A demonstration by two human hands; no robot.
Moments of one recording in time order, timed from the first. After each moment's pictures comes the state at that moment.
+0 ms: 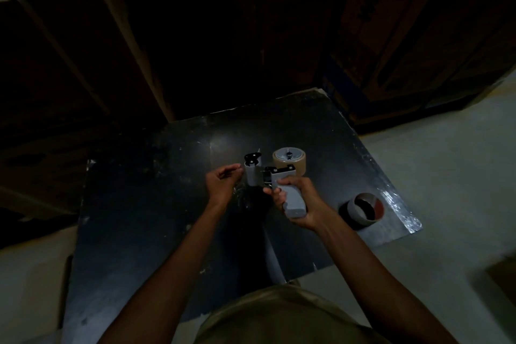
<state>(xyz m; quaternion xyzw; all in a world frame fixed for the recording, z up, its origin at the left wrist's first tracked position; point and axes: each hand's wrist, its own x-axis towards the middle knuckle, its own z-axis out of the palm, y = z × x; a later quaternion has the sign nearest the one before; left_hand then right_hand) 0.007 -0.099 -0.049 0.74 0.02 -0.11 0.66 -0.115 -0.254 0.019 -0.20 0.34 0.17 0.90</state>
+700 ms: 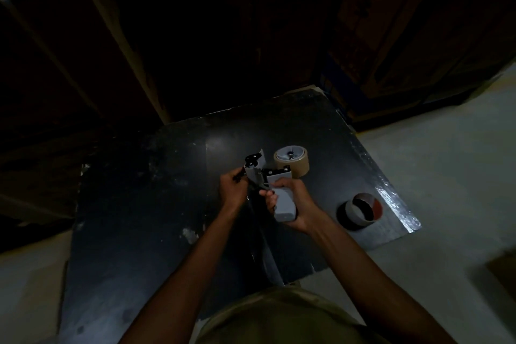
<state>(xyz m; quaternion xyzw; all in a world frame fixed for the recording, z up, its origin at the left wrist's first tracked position) -0.003 -0.132 -0.054 0.77 0.01 -0.15 0.62 -0.110 -0.245 0.023 -0.24 0.36 0.15 0.89</state>
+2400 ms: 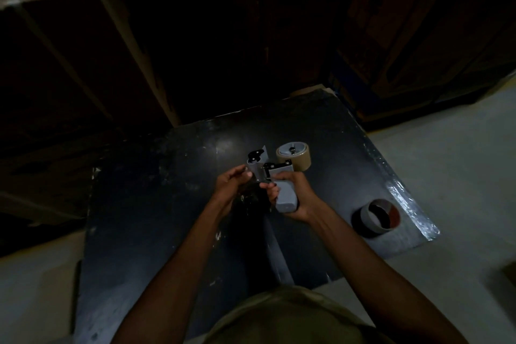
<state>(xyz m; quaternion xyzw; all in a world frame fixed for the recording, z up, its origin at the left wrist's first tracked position) 0.039 -0.097 -0.052 0.64 0.07 -0.31 0.70 -0.067 -0.241 0.019 -0.22 0.33 0.16 0.90</state>
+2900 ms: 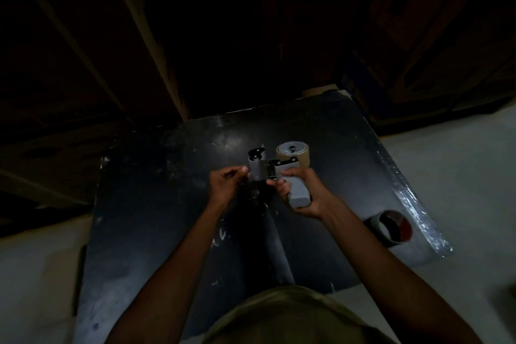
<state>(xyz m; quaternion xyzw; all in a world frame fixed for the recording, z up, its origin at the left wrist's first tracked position) 0.056 -0.078 -0.069 0.73 0.00 -0.15 0.67 -0.047 -0.256 0.021 -0.19 0.34 0.21 0.90</state>
